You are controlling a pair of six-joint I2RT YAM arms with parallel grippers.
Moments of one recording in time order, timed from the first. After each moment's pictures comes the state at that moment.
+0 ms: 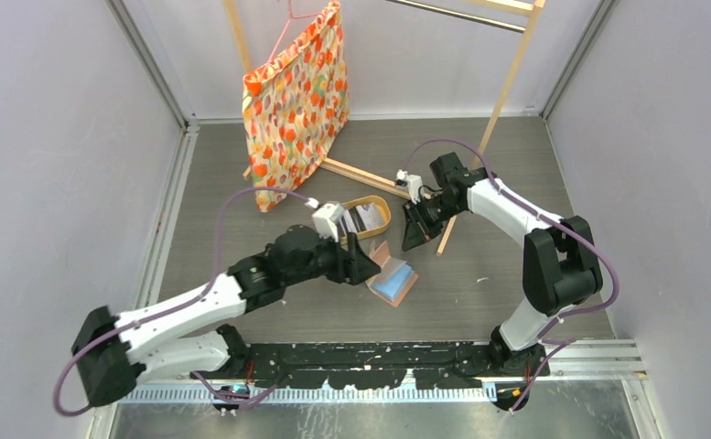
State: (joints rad) left arm -0.96 1.08 0.68 -0.01 0.13 -0.75; right arm 0.35 1.65 1.17 -0.79 -0.73 -0.25
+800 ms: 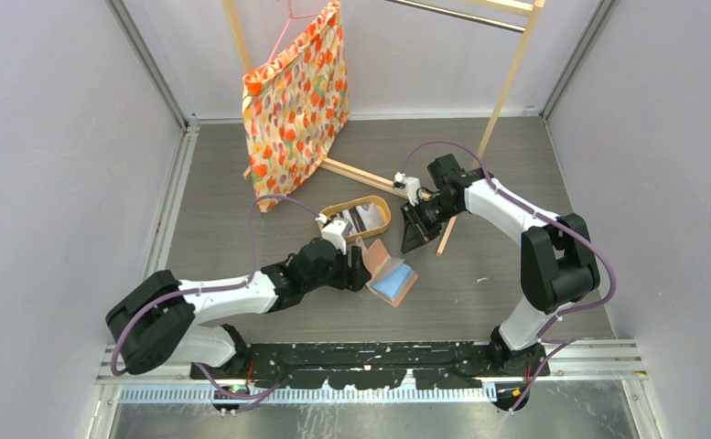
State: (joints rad) left arm -0.93 1.29 0.50 0.22 -0.07 -0.60; right arm 0.37 1.67 1.17 -0.79 -0.73 -0.26
